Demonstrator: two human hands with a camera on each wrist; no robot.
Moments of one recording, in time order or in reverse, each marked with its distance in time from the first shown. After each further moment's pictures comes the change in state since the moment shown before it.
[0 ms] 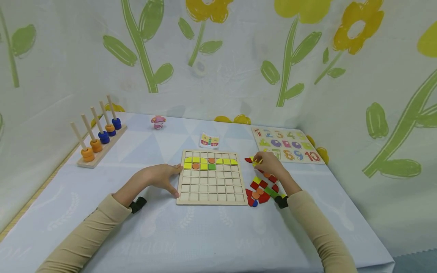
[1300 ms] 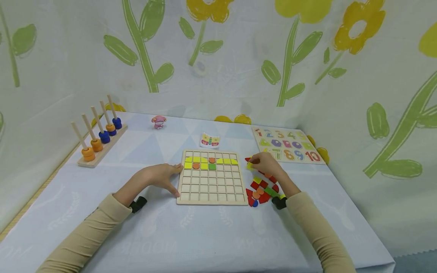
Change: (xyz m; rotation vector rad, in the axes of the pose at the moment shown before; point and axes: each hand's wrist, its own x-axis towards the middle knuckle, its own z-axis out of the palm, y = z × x) left_hand -0.001 0.002 -0.002 0.005 0.005 0.011; right_hand -0.003 -0.012 0.002 0.057 -0.021 -0.068
